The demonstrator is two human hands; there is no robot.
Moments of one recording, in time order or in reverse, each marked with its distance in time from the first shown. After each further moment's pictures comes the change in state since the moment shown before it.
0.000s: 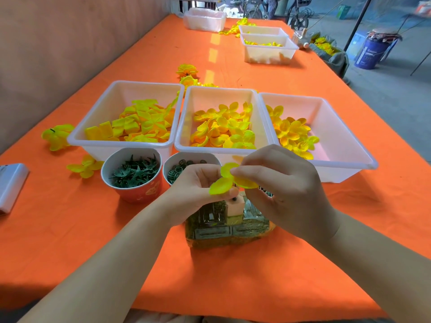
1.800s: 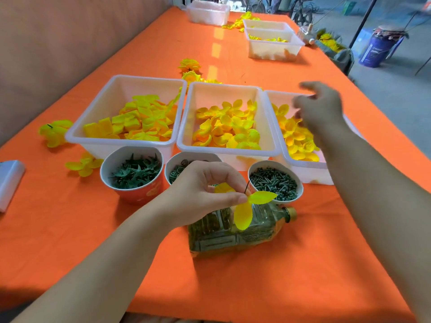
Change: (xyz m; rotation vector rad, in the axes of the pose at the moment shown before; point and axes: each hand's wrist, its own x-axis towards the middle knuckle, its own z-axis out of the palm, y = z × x) left_hand -0.002 0.023 0.000 0.348 0.006 0.040; right_hand 0.063 0.135 0.006 0.331 0.141 1.171
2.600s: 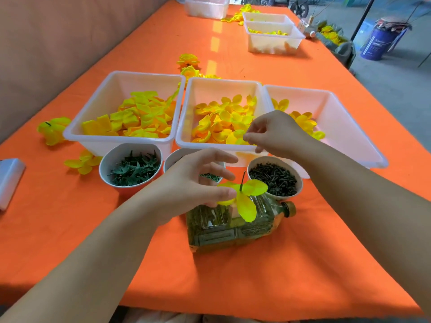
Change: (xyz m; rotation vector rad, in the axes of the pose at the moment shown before) left_hand -0.007 0.014 -0.012 -0.046 0.010 -0.277; right_hand -0.033 0.009 0.037 -0.546 -0.437 -0.256
